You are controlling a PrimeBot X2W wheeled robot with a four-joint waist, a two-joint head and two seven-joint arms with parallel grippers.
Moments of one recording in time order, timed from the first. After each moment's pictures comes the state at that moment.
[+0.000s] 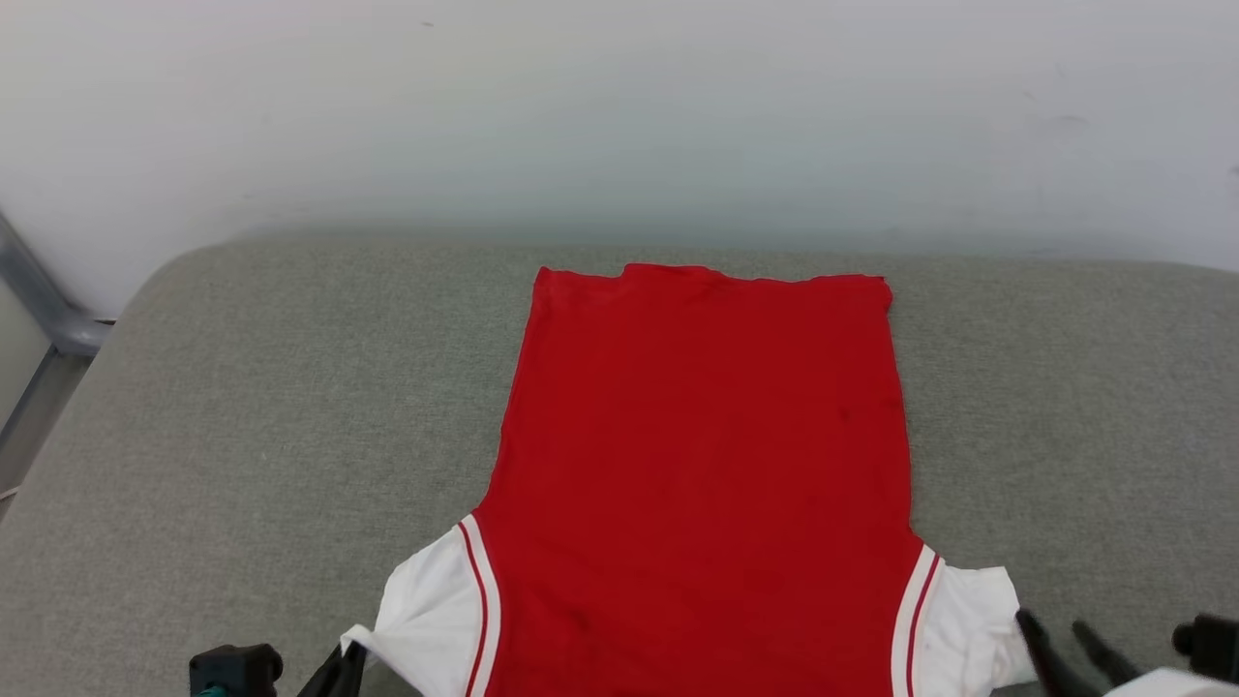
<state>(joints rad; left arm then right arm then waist) 0.03 0.58 -0.57 0.23 -0.88 0.19 -0.21 0.14 -0.23 0.00 0.30 0.62 0.13 0.07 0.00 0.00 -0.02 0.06</state>
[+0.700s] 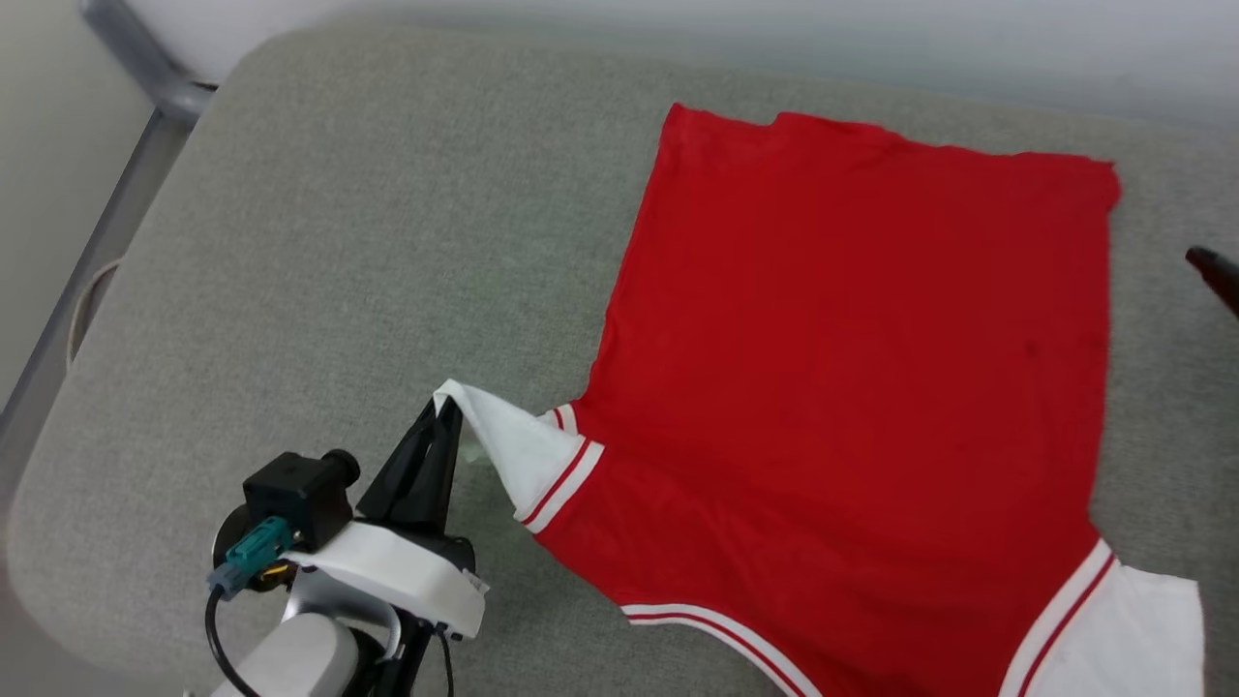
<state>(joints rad) -0.24 0.47 -0.56 0.03 -0.72 0.21 -0.26 -0.68 -0.42 -0.17 0.62 0.50 0.13 0.61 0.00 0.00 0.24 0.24</state>
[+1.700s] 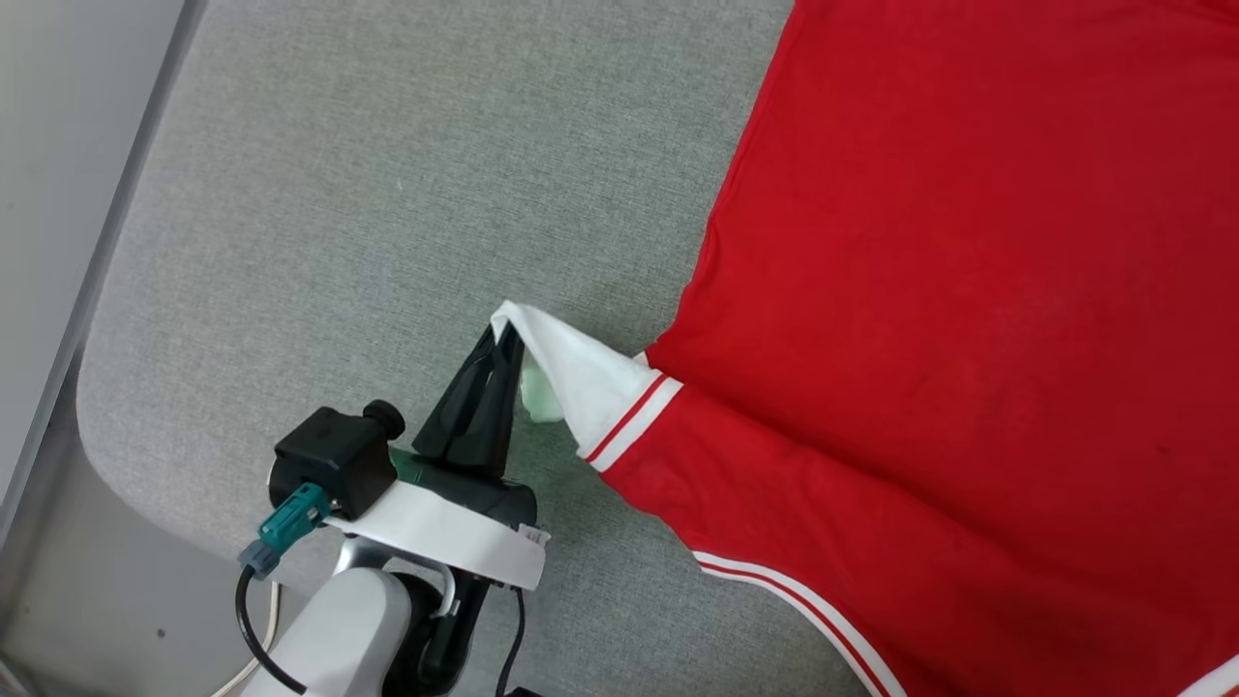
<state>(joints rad) -0.30 0.28 -0.46 -0.02 -0.57 0.09 -0.26 -1.09 -0.45 -0.20 0.77 0.24 0.13 0.96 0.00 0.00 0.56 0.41</state>
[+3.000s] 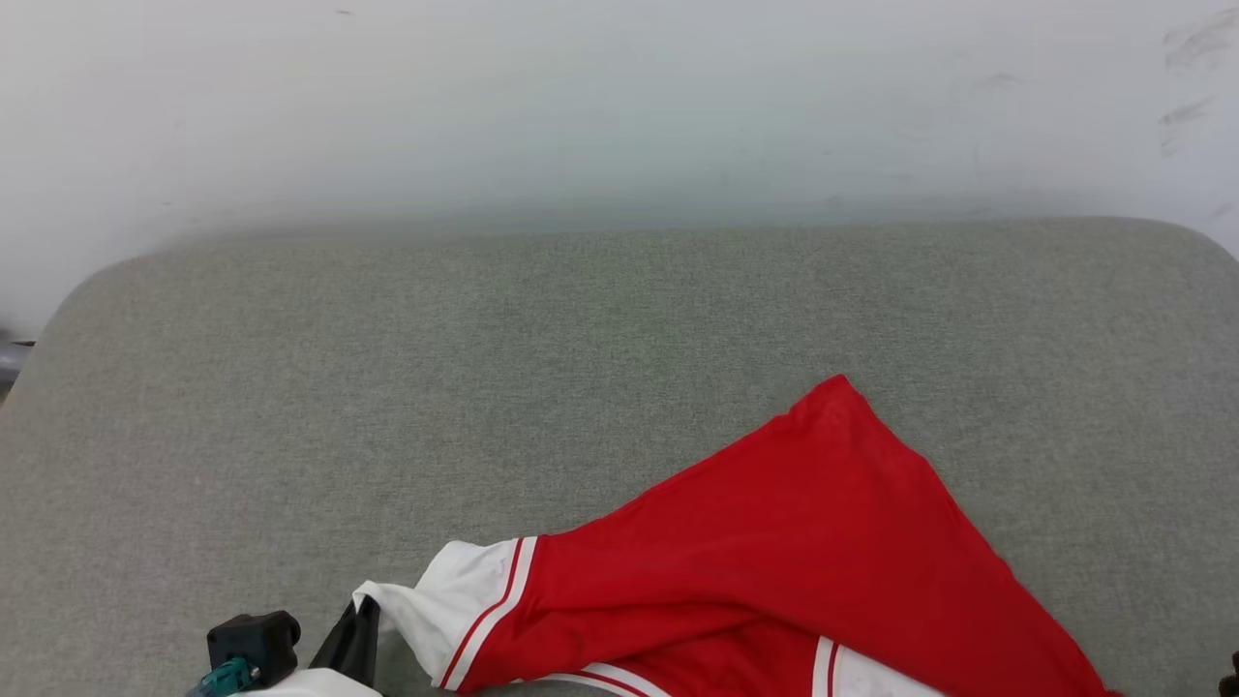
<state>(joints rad) 0.01 0.38 -0.38 0.26 -0.68 0.13 -0.18 0.18 -0.12 -0.35 0.02 0.41 0.13 0.74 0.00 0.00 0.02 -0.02</state>
